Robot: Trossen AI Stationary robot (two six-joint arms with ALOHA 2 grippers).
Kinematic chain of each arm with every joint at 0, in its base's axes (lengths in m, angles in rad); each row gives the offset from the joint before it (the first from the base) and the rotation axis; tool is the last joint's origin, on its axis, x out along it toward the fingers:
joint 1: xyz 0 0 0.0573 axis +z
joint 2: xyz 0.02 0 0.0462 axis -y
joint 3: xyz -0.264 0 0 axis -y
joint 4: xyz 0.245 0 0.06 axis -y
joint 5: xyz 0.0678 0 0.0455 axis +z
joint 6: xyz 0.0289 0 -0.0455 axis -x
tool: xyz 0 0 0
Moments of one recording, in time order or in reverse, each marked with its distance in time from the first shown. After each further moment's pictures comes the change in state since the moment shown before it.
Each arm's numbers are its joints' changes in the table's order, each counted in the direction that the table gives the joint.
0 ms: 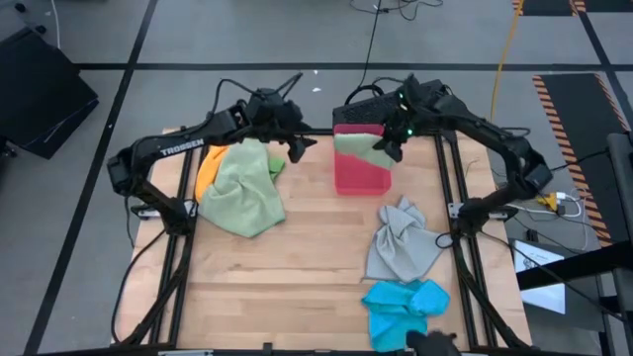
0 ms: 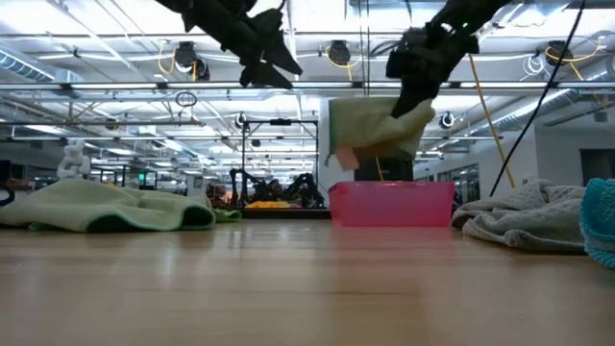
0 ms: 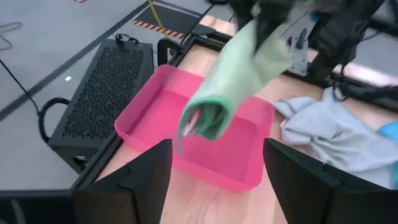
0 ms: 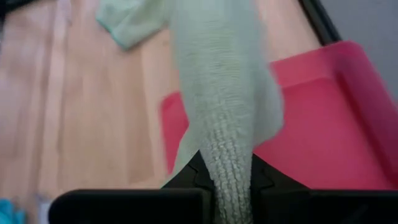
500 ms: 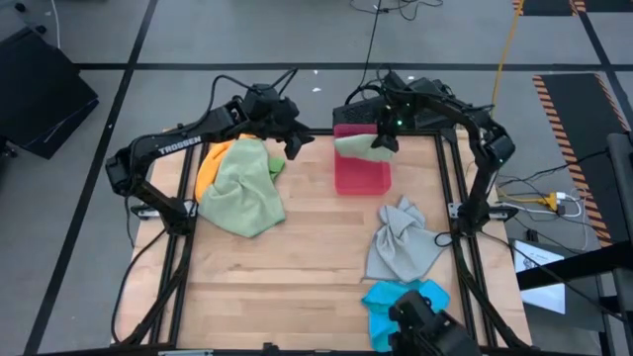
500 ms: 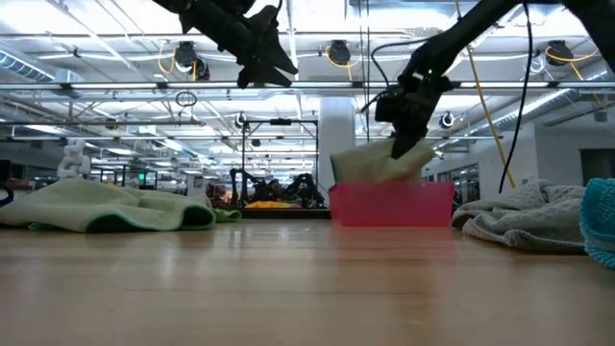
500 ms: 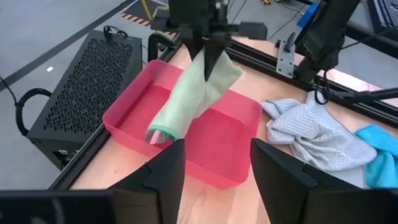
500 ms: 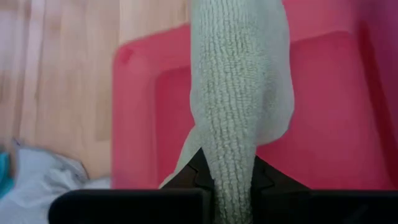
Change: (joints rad) left arm 0.035 0.009 0.000 -0.020 -0.073 0.042; right arm -0.087 -0.355 0.197 -0.197 0.043 0.326
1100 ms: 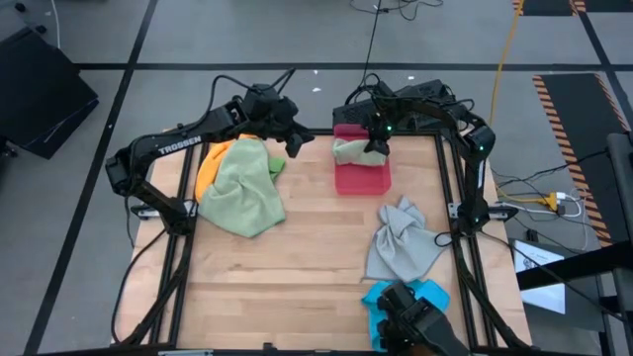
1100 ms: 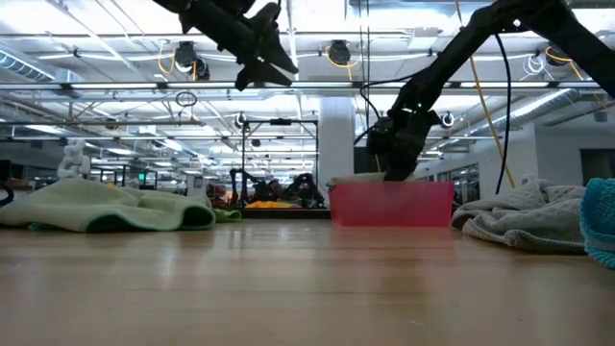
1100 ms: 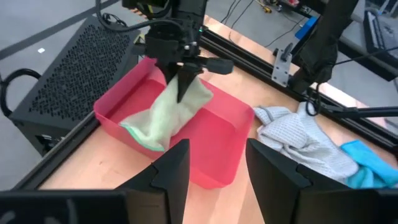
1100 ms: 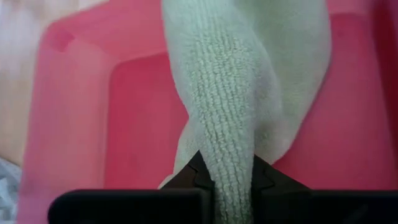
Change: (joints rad) left arm -0.003 0.000 0.000 0.000 -0.007 0.117; right arm -0.010 -0.184 0.000 0.147 0.008 0.051
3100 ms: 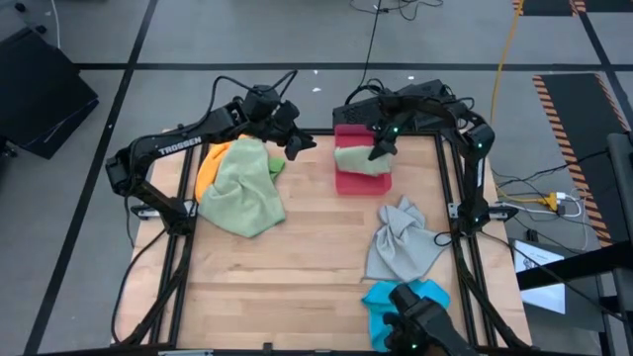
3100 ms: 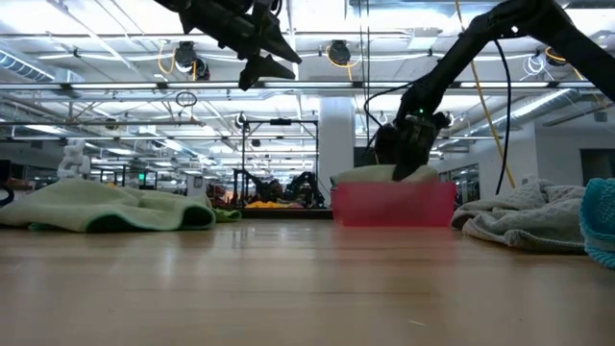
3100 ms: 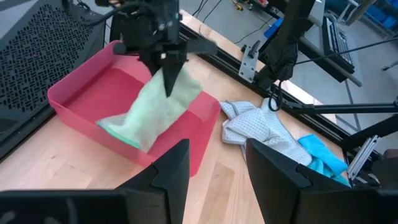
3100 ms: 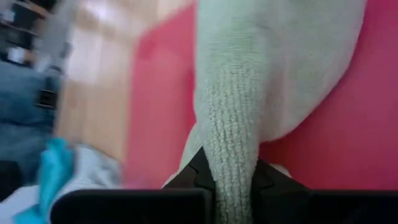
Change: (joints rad) left arm -0.009 0.000 0.001 0.000 -0.124 0.074; right arm -0.033 -0.037 0.009 -0.263 0.182 0.056
